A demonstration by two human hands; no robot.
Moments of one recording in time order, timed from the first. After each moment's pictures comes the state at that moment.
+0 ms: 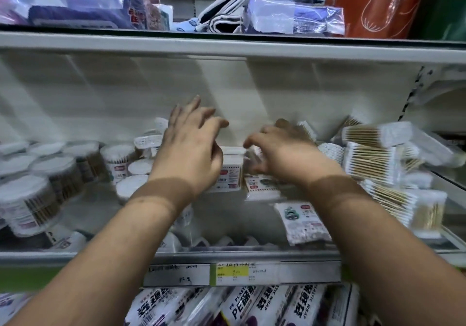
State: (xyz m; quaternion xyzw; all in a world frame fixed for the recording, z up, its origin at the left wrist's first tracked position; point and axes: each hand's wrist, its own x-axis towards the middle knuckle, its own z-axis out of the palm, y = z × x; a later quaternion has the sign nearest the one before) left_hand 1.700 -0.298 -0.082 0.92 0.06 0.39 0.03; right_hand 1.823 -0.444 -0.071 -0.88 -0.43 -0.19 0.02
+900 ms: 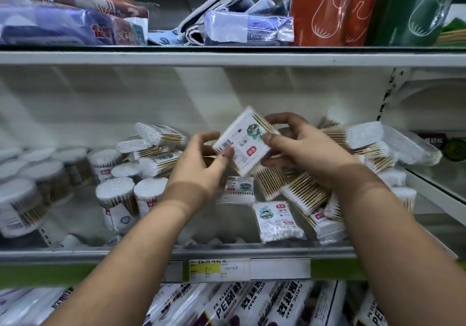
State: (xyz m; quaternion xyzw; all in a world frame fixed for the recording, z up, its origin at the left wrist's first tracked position) left_hand 1.720 -0.351 -0.103 0.79 0.12 0.33 0.51; right_hand 1.828 -0.519 -0.062 -0.67 -0.33 0.16 0.64
